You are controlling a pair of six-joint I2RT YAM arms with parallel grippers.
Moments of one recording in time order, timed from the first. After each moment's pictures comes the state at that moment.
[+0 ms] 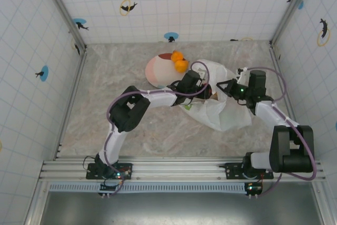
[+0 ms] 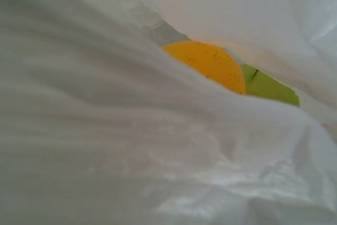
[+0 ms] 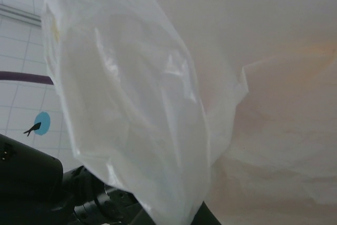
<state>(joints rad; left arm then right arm) -0.87 2.19 1.46 0.16 0.23 -0.54 0.02 1.33 0.68 0.07 -0.76 0.69</state>
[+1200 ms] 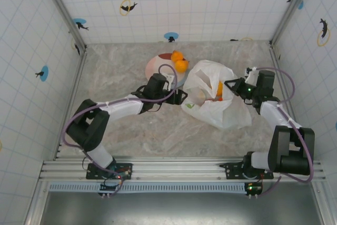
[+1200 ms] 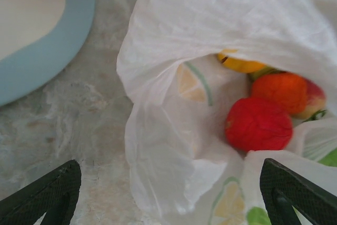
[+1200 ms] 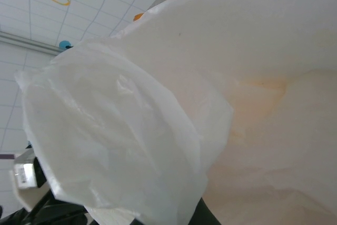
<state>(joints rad) -0.70 1.71 0.96 0.06 0.28 -0.43 -0.07 1.32 0.68 0.05 -0.78 0.66</state>
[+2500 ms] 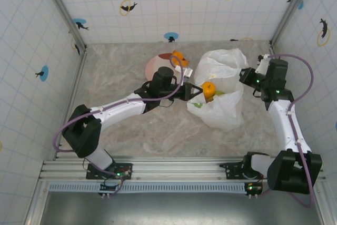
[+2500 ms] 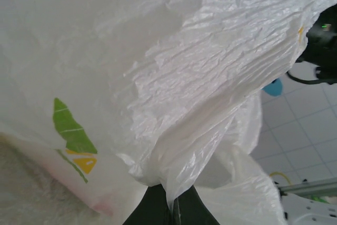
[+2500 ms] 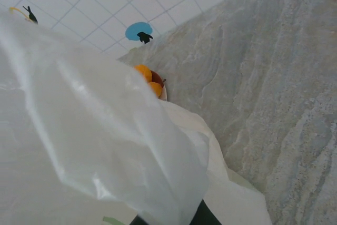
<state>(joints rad) -0.82 1.61 1.09 0.14 0.53 -0.64 -0.08 1.15 0.92 -0.32 -0.50 0.43</state>
